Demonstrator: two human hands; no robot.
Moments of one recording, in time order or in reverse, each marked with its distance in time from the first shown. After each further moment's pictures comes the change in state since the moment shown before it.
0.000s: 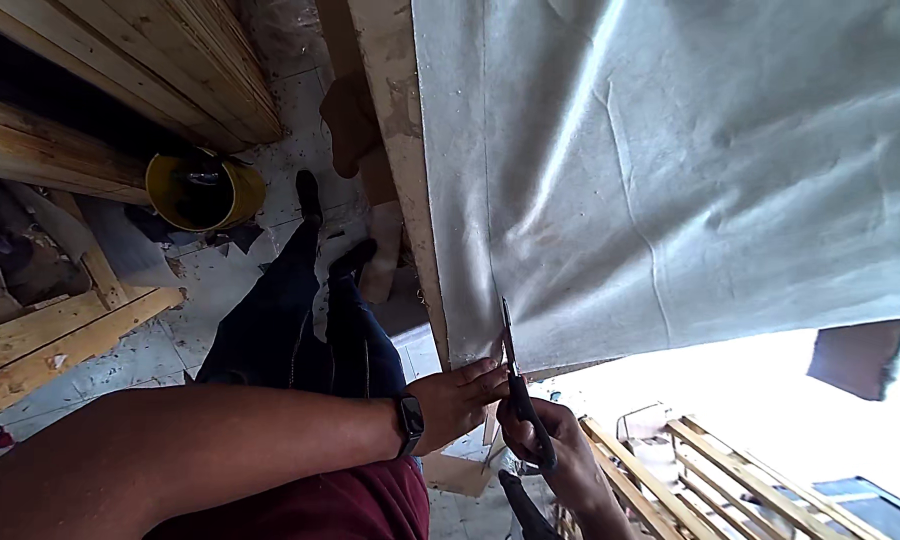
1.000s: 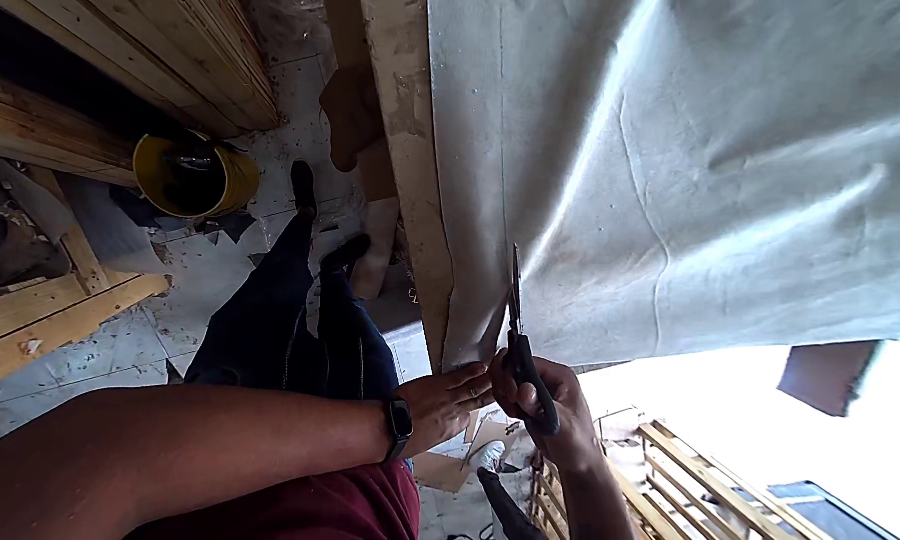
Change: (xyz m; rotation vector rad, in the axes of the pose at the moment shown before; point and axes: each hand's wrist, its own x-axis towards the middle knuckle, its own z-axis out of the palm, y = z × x) left_hand -0.002 -0.006 -0.014 -0.012 -0.048 0.045; right_hand 0.055 -0.064 0.013 -0.017 -0.055 -0.177
